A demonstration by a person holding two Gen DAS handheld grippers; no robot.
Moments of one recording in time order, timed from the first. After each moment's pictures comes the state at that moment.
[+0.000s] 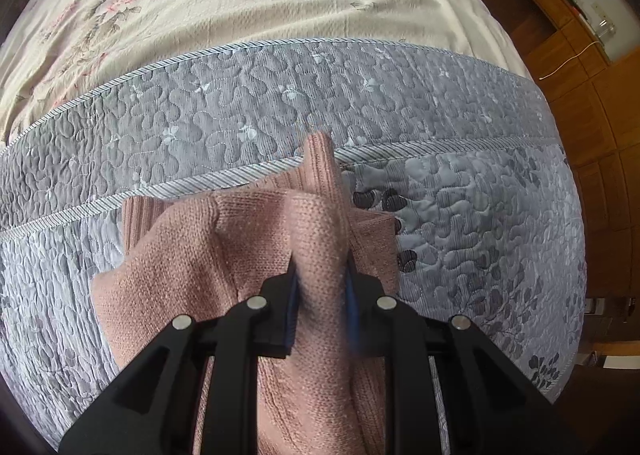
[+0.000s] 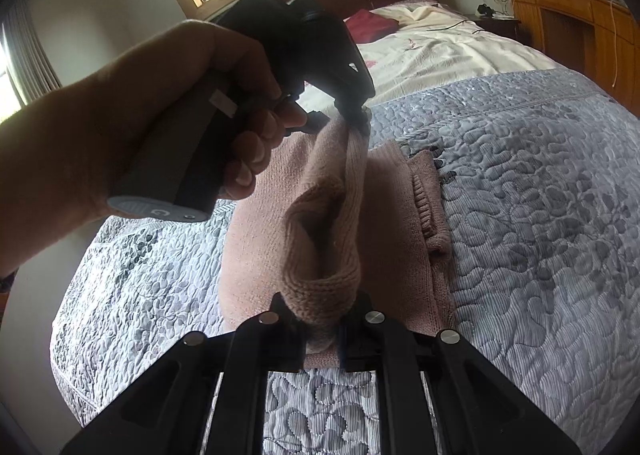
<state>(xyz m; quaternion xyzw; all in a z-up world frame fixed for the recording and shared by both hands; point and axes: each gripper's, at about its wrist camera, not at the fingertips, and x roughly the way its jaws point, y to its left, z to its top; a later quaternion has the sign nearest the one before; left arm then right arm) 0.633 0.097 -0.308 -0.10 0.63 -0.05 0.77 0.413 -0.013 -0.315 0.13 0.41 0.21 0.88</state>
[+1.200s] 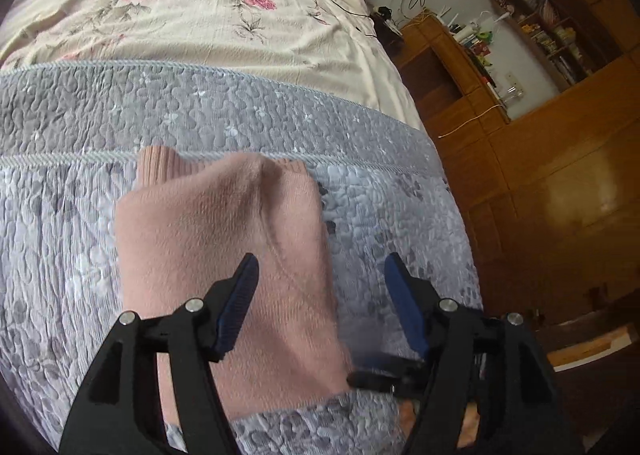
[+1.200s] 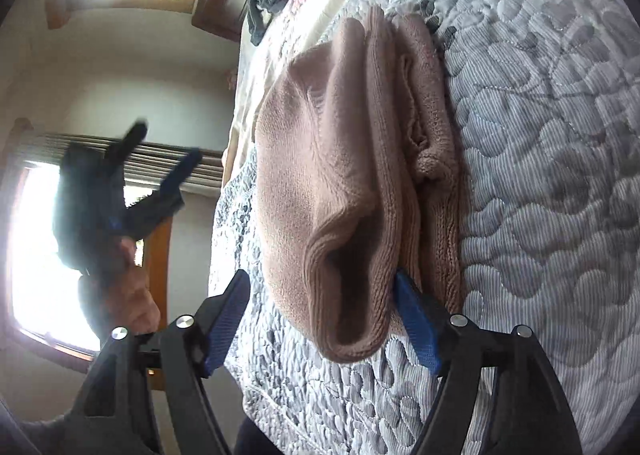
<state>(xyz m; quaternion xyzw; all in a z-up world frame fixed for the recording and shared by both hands) 0.509 0.186 -0.256 -0.28 0.51 -0.19 0.79 0.503 -0.100 -0.398 0.36 0.57 0.38 0.63</state>
